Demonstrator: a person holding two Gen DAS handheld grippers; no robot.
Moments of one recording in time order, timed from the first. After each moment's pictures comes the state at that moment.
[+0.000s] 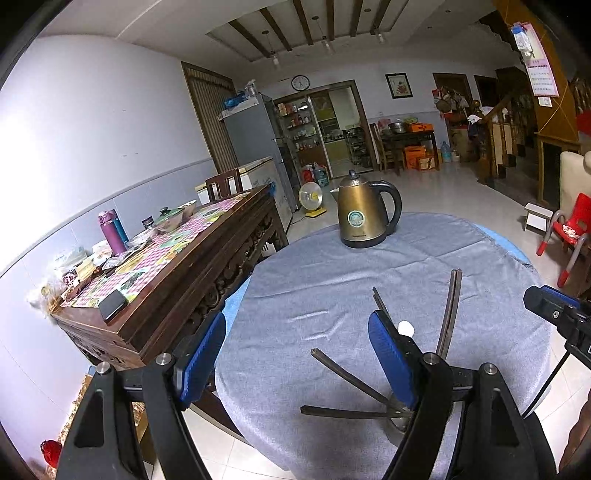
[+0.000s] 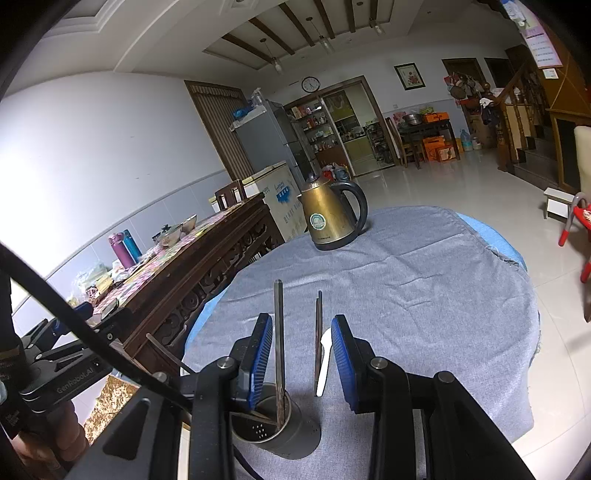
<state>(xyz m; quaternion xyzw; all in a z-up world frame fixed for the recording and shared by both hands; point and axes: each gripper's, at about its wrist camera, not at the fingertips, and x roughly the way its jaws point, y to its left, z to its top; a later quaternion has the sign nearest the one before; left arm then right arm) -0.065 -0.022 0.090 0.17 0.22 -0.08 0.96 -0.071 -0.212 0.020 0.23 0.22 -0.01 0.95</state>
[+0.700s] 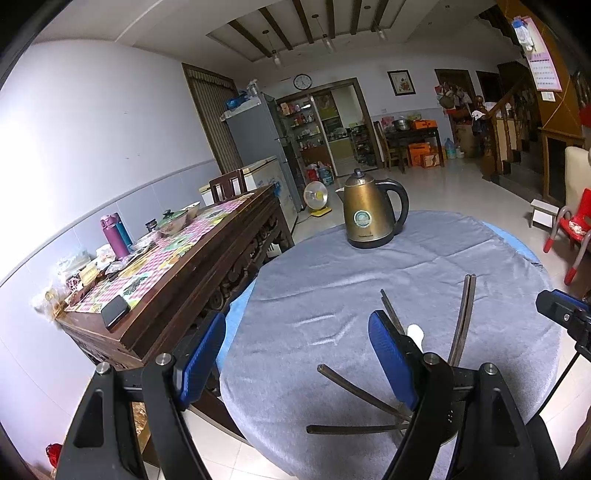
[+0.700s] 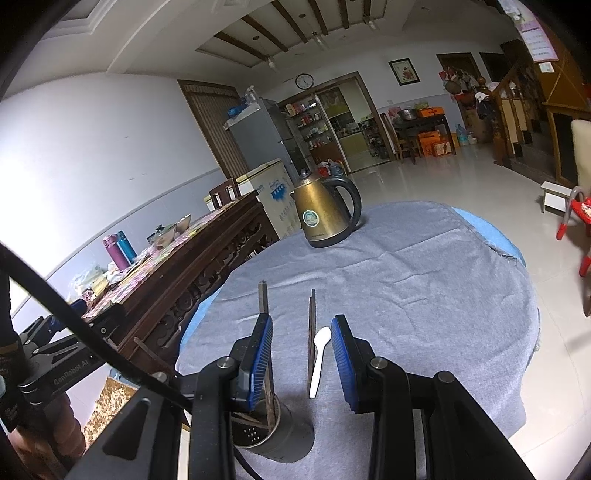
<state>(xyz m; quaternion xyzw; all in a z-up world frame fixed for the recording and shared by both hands) -0.046 -0.024 0.090 0.18 0.22 -0.07 0.96 -0.064 -0.224 0.015 0.24 0.22 -0.02 0.94</state>
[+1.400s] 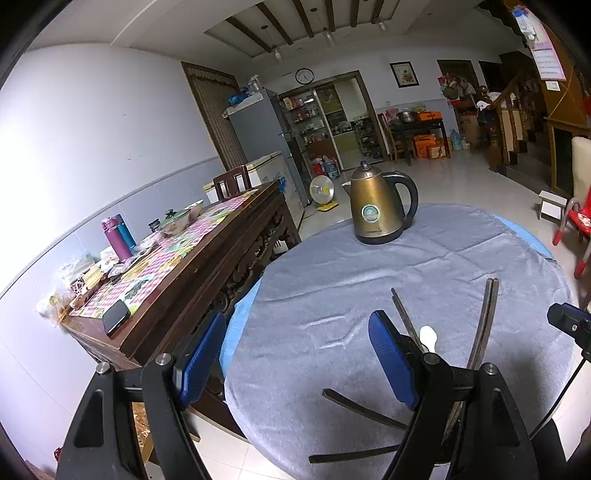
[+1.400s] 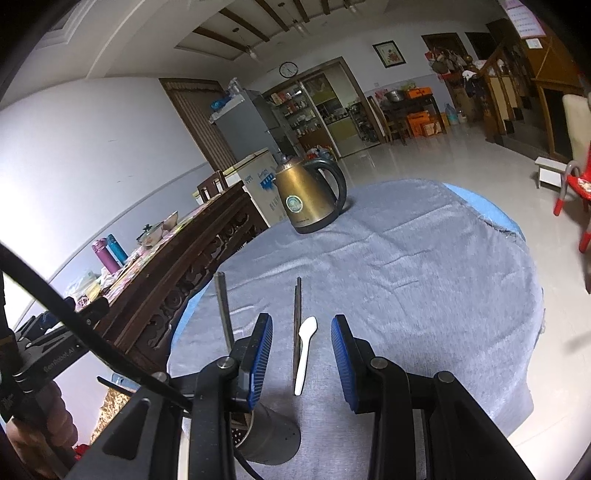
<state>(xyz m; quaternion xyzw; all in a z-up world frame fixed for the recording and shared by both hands) -0.023 -0.032 0.083 0.19 0.23 -0.05 0.95 -0.046 -0.248 -0.016 0.27 0.25 -0.03 0.93</state>
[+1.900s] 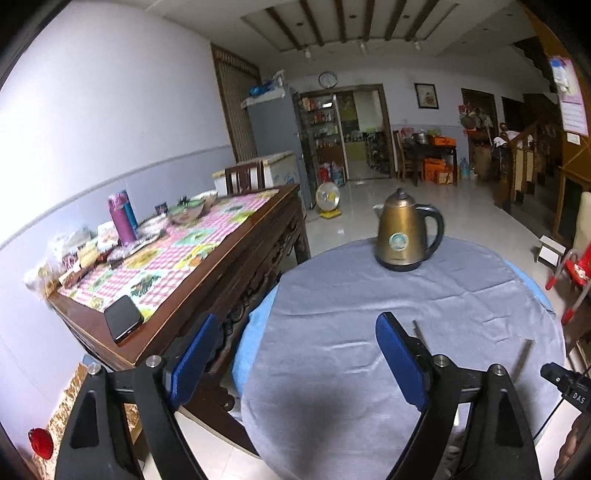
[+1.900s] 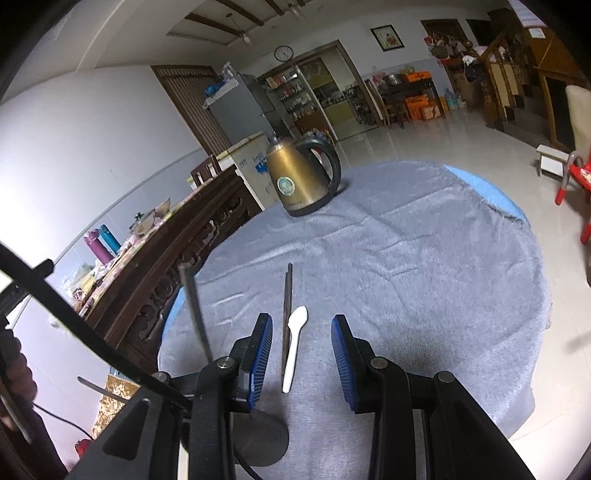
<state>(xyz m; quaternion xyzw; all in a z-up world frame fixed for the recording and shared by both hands) 0.039 0.058 0.132 0.11 0.25 -0.06 0.96 -0.017 -0.259 -0.038 0.28 0.29 -0.02 0.92</state>
